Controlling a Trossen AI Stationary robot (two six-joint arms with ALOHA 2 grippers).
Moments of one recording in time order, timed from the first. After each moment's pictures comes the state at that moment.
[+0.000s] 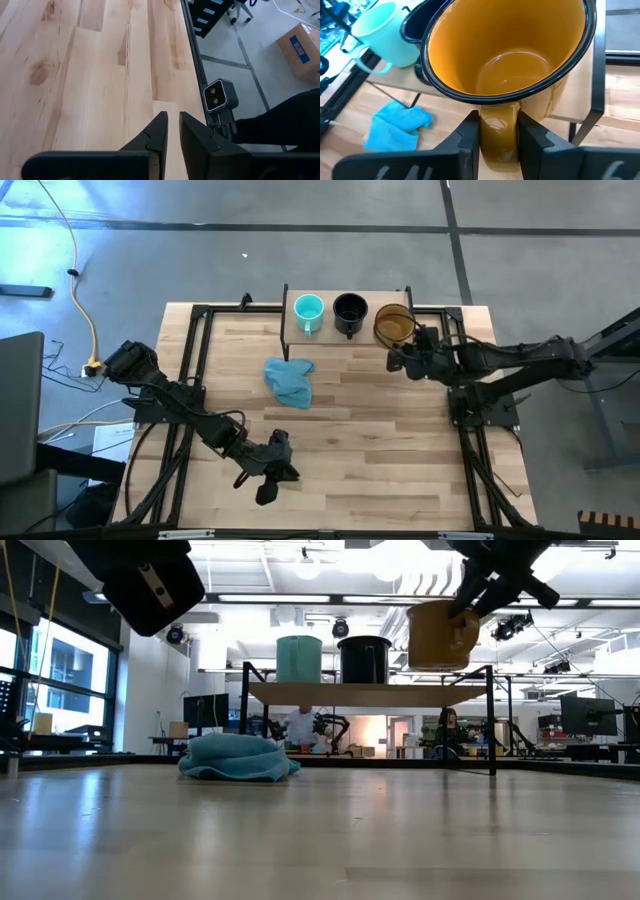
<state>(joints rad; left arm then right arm) -0.49 1.57 0.87 0.07 -0.18 -0.60 0.08 1.06 0.99 -0.85 0.79 1.16</state>
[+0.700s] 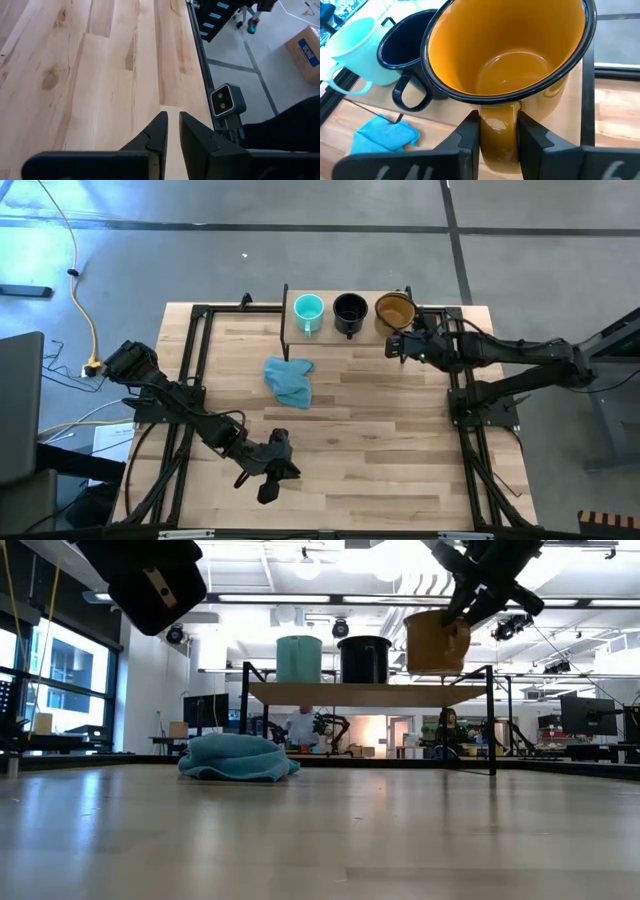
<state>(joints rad) -0.49 1.57 0.87 0.07 -0.22 -0.59 -0.10 1.06 0.99 -0.77 0.71 1.00</state>
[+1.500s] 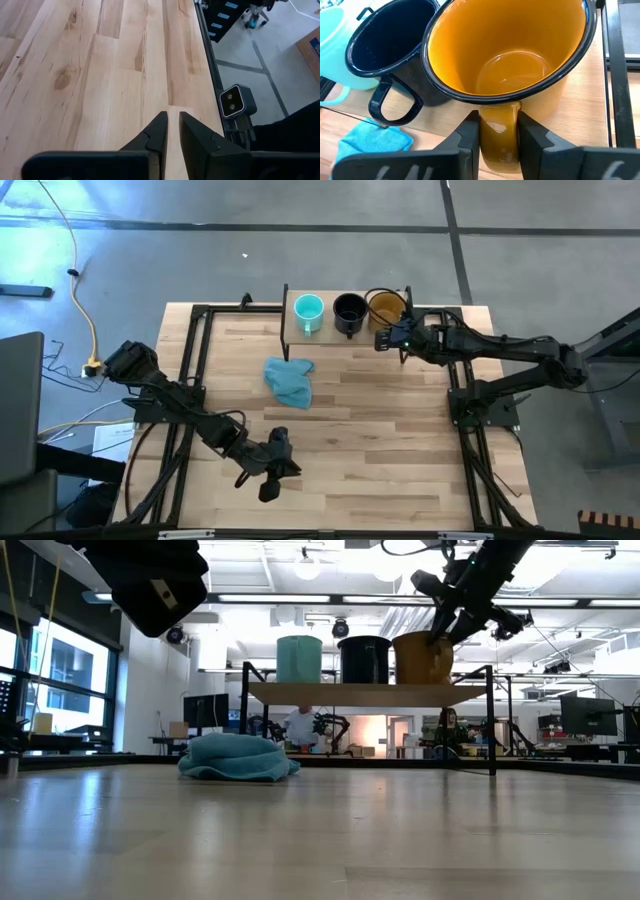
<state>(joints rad) -0.49 1.57 0.87 0.05 -0.25 -0.58 -0.22 1.17 1.00 -0.67 0.60 0.96</state>
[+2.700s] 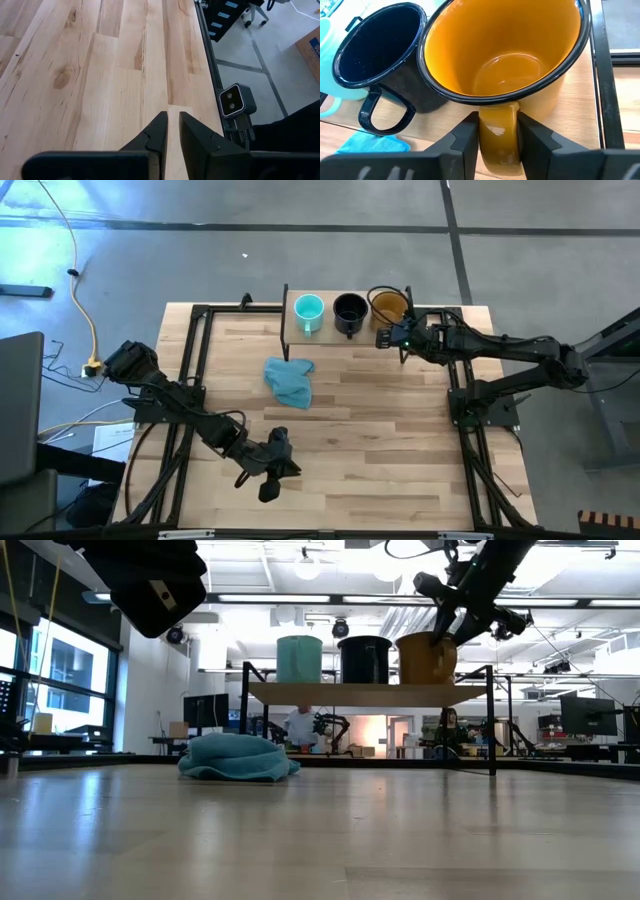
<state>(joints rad) -0.49 1.57 0.87 0.05 -0.25 -0.59 -0.23 1.17 0.99 -0.69 0.62 1.02</state>
